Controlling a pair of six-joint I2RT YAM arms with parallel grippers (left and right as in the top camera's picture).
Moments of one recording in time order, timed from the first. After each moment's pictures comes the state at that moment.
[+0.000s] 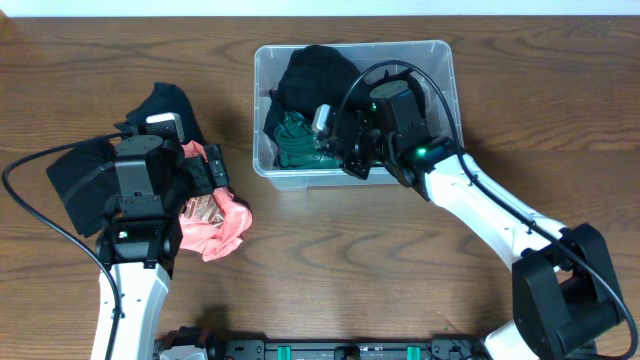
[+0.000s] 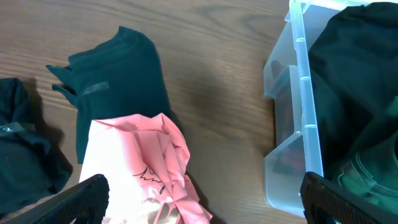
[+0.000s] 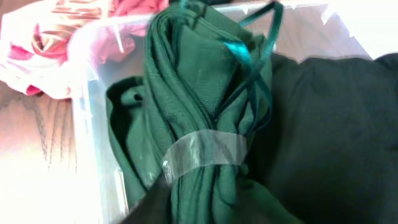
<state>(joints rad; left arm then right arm) 0.04 1.04 0.80 -0.44 0.04 -0.17 0.50 1.72 1.14 -0.18 -0.50 -0.58</state>
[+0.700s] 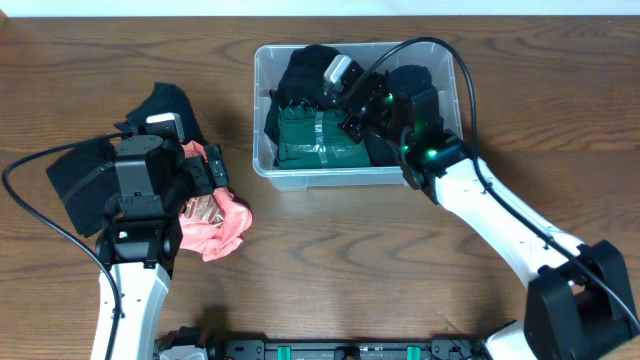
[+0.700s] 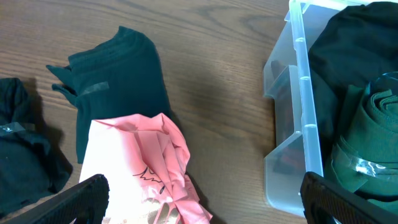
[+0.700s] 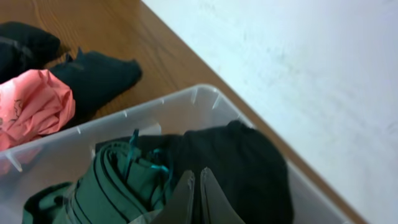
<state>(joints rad) 0.04 1.04 0.80 -0.44 0.04 -0.17 0.49 1.67 1.15 0.16 -0.32 -0.32</state>
